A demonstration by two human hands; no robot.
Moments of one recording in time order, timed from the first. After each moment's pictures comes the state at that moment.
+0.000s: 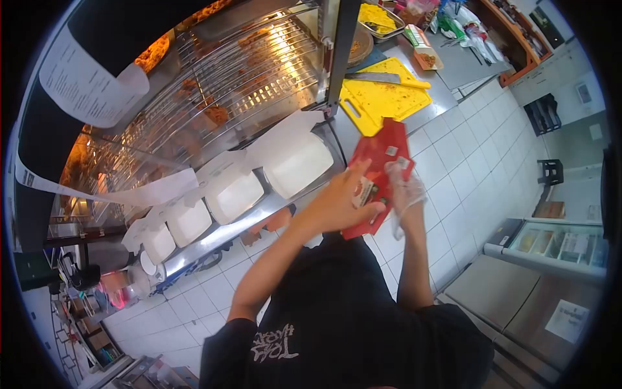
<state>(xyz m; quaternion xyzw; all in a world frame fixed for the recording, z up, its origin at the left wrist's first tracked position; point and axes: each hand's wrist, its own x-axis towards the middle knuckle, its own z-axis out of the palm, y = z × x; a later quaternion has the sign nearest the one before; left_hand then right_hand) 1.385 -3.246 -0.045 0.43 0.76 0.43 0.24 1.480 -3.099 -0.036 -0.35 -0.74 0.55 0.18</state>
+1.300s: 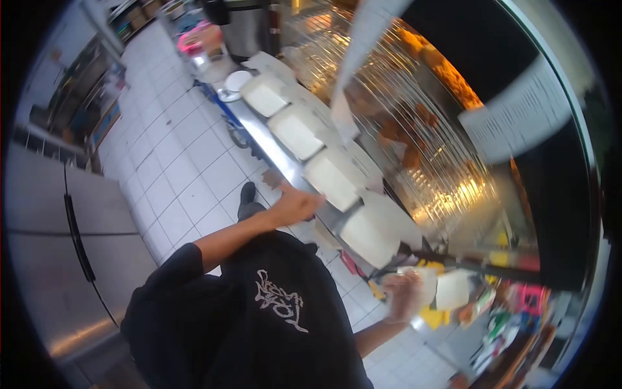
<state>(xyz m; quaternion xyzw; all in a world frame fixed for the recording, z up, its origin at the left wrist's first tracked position) 1.420 -3.442 -0.133 -0.12 0.83 0.54 -0.07 1.343 -3.063 -0.091 0.02 -0.54 0.80 -0.25</state>
